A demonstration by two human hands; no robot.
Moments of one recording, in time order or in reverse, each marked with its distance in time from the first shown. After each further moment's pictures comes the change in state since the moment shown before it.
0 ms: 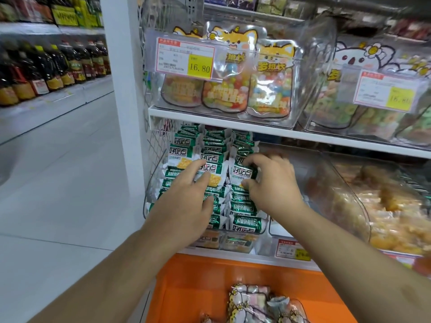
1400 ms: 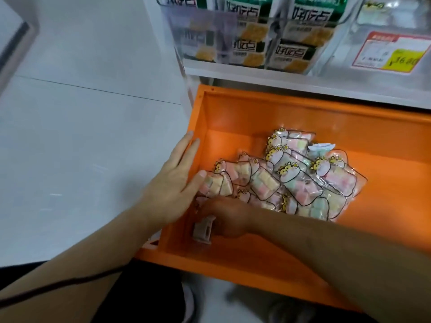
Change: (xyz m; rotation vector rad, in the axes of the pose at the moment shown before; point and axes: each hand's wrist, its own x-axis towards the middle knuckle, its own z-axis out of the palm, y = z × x) left_hand -0.256 -0.058 0.103 -0.239 -0.425 -0.364; right_hand -0.329 -0.009 0.262 0.449 -1.130 -0.644
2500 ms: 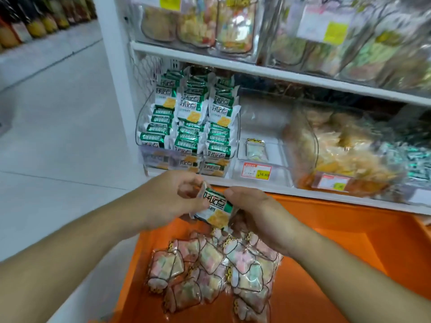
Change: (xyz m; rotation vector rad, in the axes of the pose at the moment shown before) left_hand 0.020 0.180 -0.125 -0.455 -0.205 0.092; right_hand -0.191 -0.141 -0.230 1.017 0.665 0.206
